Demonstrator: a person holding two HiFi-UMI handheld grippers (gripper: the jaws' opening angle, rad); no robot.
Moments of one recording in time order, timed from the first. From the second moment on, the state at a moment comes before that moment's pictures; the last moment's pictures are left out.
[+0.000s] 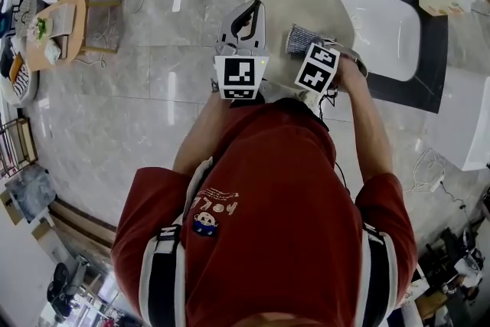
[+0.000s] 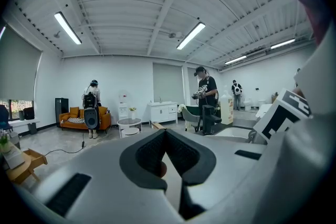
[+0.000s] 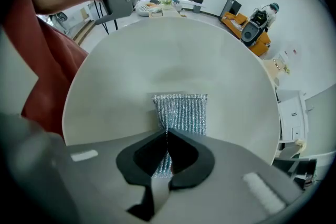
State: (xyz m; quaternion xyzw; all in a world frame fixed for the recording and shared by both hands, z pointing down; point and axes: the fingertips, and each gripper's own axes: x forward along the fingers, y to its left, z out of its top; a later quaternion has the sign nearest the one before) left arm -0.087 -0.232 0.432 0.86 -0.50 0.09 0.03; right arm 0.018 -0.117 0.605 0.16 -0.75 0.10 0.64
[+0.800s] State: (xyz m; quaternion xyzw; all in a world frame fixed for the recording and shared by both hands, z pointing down) left arm -0.054 -0.227 0.391 0.87 -0.50 0.04 0.05; right arm 0.057 -0.169 0.467 0.44 -0.84 0.11 0.29
